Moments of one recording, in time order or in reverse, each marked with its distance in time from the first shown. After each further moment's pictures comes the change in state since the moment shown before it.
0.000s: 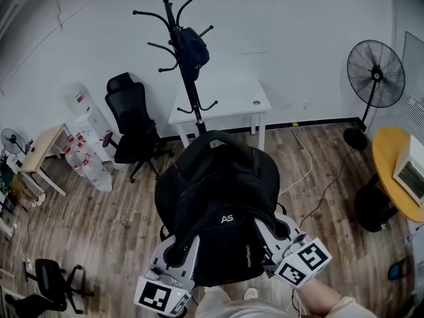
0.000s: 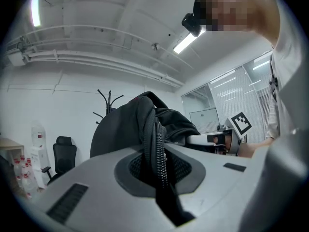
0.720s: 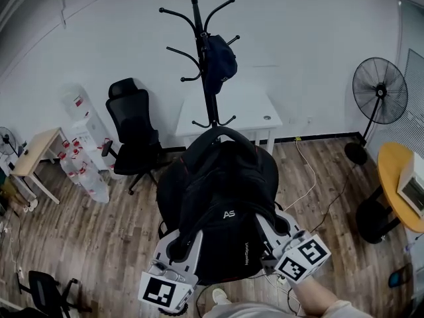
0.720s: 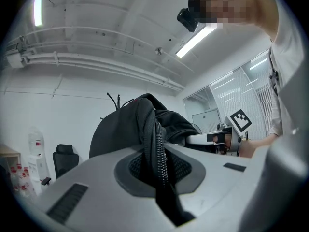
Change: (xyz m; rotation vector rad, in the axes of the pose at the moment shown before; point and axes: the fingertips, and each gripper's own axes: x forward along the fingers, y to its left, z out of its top) left arm 0.020 0.162 -0.012 0.035 -0.066 -0.012; right arm 0.161 0.017 -0.016 -0.023 -0.018 -0.034
